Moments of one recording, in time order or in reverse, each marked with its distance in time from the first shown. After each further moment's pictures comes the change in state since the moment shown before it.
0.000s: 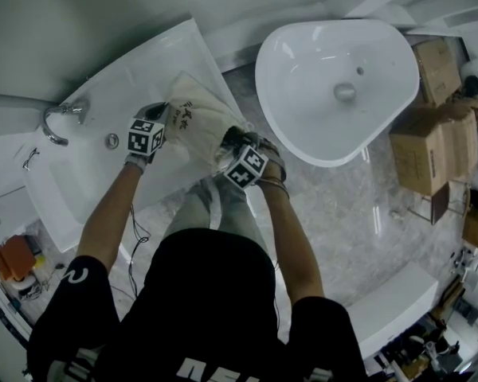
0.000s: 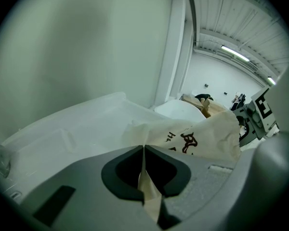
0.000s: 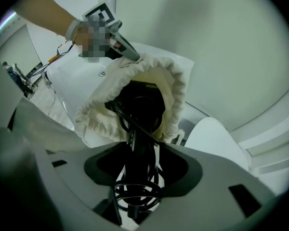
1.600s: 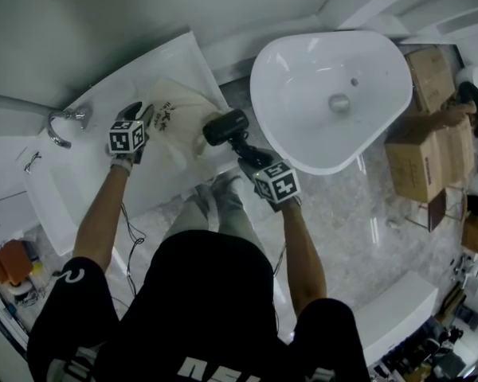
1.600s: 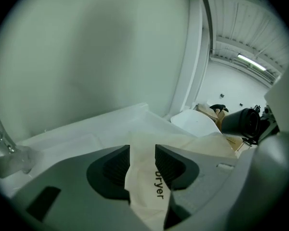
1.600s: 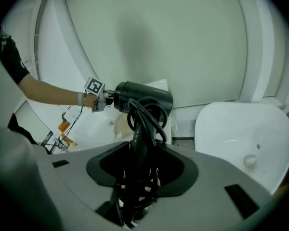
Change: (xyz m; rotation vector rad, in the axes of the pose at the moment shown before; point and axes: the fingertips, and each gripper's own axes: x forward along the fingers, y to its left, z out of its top) left arm -0.040 0.059 0.023 -0.126 -0.066 0.138; right arm -0.091 -0.015 0.001 0.487 -0.404 0.257
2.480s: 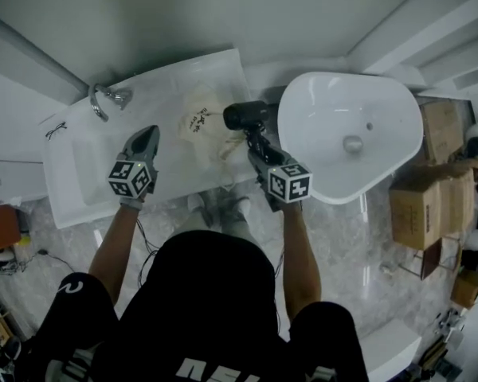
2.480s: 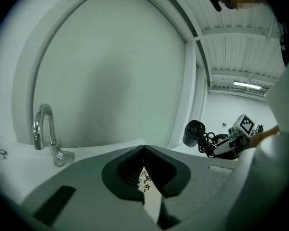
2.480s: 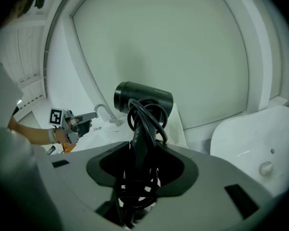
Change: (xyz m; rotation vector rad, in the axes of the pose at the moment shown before) left arm -0.203 -0.034 0.024 -0.104 -0.422 0.035; right arm -0.009 0.047 0.089 0.044 -0.237 0.069
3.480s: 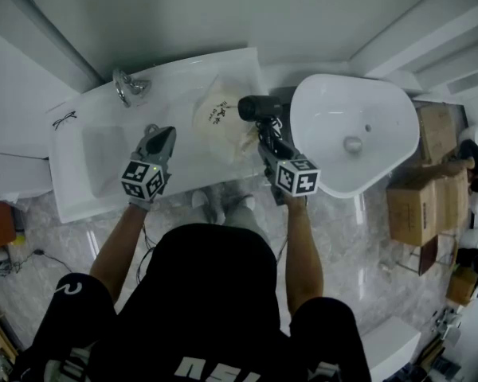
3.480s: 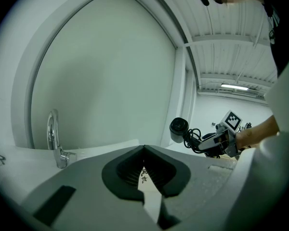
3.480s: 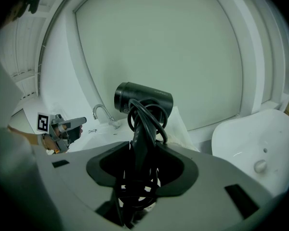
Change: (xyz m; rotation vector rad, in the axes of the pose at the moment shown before) left arm -0.061 0.008 -0.008 0.045 -0.035 -0.107; right arm 0.015 0.053 -0.002 -0.004 -0.049 -0.091
